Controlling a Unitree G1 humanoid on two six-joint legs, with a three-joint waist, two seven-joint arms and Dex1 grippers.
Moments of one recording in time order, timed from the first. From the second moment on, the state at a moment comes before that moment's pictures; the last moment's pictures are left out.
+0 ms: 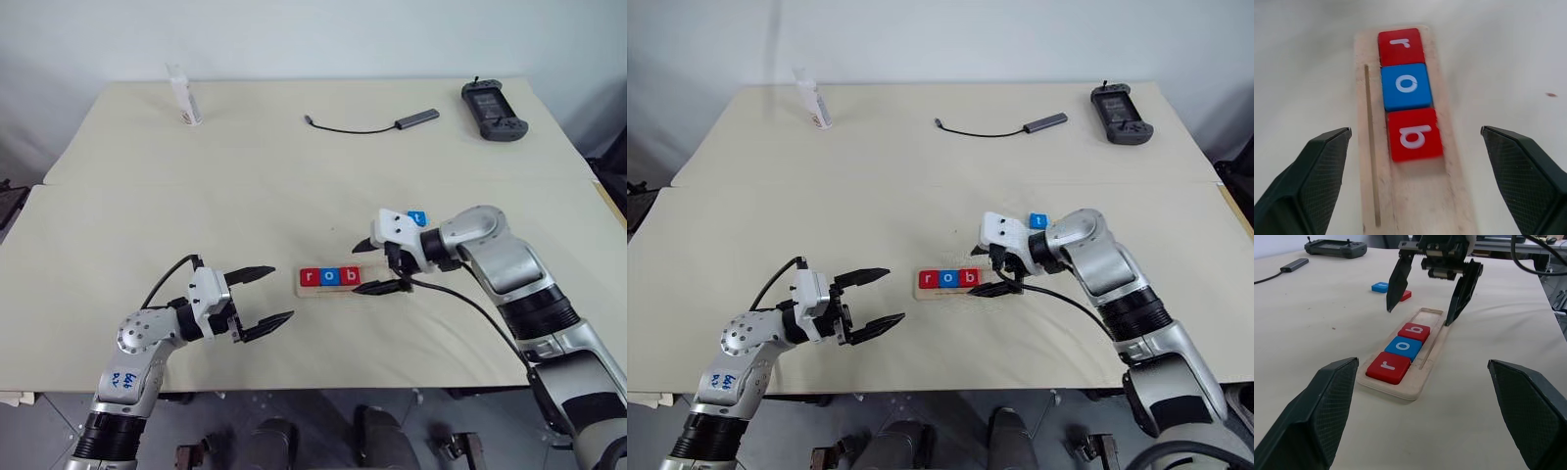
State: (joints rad) left arm -0.11 0.50 0.02 -0.11 -0.41 0.00 -0.95; right arm -0.77 -0.66 0.31 0.11 0.10 0.45 1.29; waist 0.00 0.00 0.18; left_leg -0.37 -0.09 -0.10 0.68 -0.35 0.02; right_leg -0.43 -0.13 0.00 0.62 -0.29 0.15
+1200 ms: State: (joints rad) left arm -0.27 0.48 0.04 0.08 -0.42 0.05 -1.02; right arm -0.19 -0.66 -0.39 -0.31 0.48 0.62 0.62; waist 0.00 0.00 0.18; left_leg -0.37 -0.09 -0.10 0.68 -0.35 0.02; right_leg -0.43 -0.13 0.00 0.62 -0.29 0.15
